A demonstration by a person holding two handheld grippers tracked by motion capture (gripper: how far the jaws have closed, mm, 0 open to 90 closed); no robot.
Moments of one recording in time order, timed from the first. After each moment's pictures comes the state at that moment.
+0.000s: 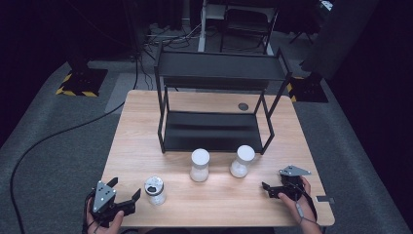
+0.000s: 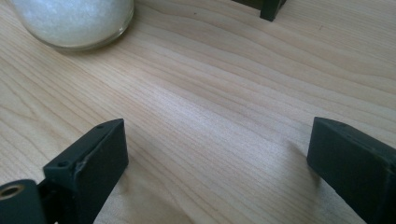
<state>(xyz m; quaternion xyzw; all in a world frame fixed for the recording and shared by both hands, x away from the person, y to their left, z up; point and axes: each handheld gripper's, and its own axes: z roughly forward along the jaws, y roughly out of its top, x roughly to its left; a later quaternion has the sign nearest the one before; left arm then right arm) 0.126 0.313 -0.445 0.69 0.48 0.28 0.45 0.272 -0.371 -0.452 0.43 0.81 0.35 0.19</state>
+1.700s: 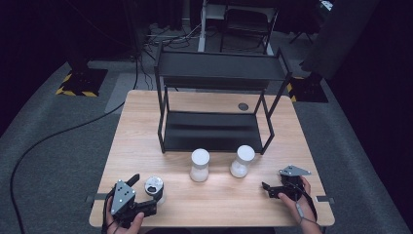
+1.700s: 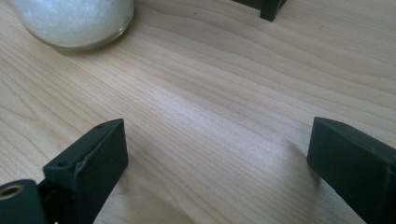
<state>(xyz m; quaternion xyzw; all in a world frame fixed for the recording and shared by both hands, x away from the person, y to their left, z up) 0.129 0.269 -0.435 0.69 0.45 0.26 0.51 0.272 -0.371 -0.452 0.43 0.81 0.35 0.19</state>
